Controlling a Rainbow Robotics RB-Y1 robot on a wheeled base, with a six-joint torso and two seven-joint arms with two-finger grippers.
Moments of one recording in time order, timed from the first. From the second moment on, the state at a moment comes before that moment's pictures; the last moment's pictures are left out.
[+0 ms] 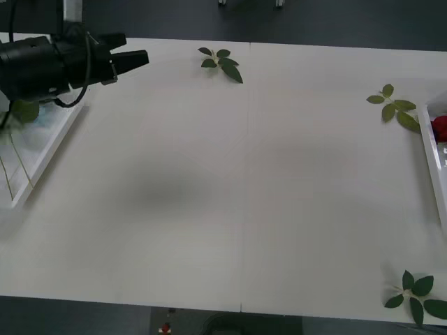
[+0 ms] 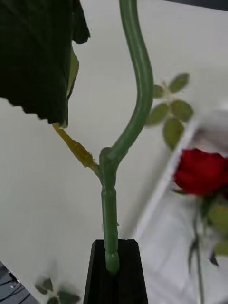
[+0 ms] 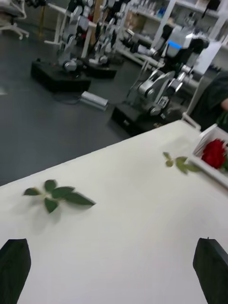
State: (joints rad) right arm -1.05 -1.46 1.03 -0.55 -2.44 1.41 2.68; left arm -0.65 0.76 -0.17 -1.24 2.05 0.87 -2.70
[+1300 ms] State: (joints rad) right arm -0.91 -1.17 1.12 -0.12 -1.95 1.05 2.20; left arm -0.45 1.11 -0.13 -1.50 1.99 1.53 -2.70
